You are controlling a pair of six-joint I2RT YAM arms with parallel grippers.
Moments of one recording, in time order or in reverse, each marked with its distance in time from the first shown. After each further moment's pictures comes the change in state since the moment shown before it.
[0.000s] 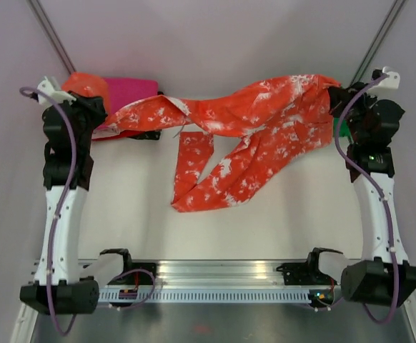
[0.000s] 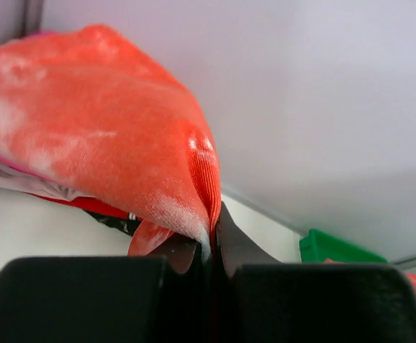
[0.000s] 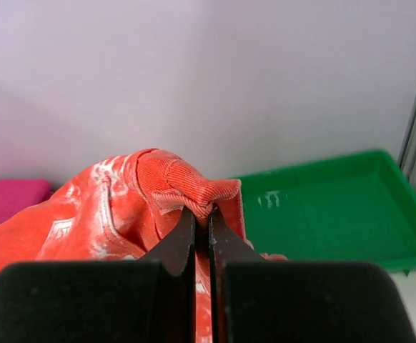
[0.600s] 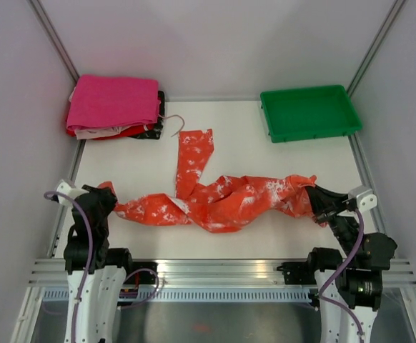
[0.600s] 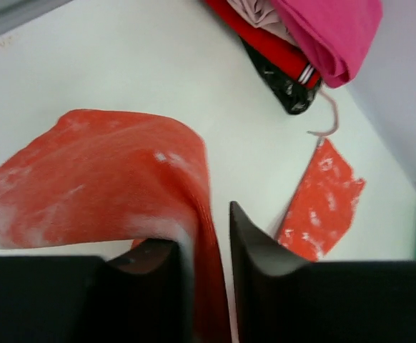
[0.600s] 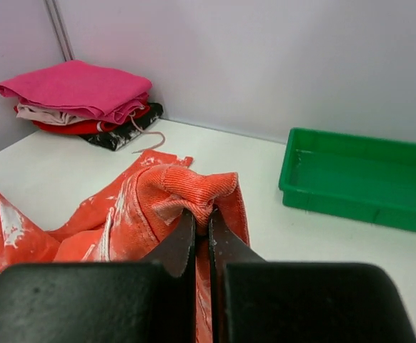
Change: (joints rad) left arm 0.001 -0.795 -0.756 -0.359 -0.258 -0.151; right arm 0.046 -1.156 -0.634 -0.276 -0.357 -0.149
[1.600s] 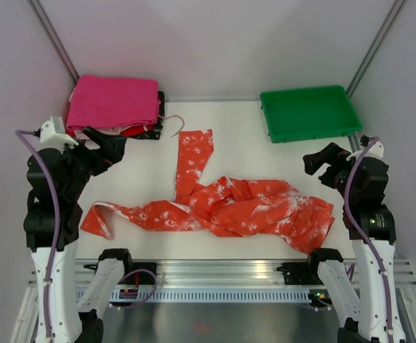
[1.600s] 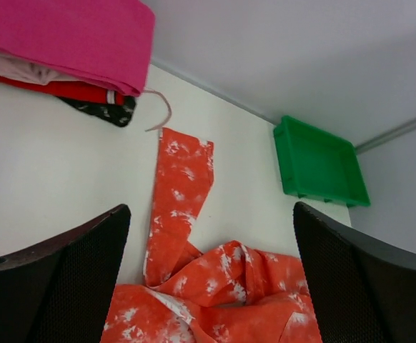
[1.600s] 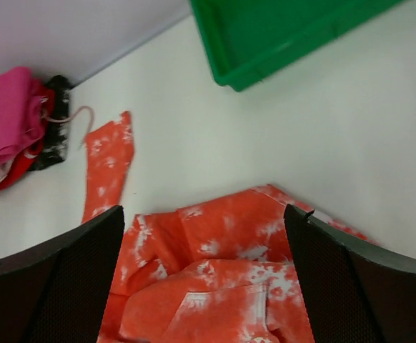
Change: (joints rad) left arm 0.002 0.367 0.687 -0.105 0.454 0.174; right arm 0.039 0.579 0.356 -0.341 0.404 0.349
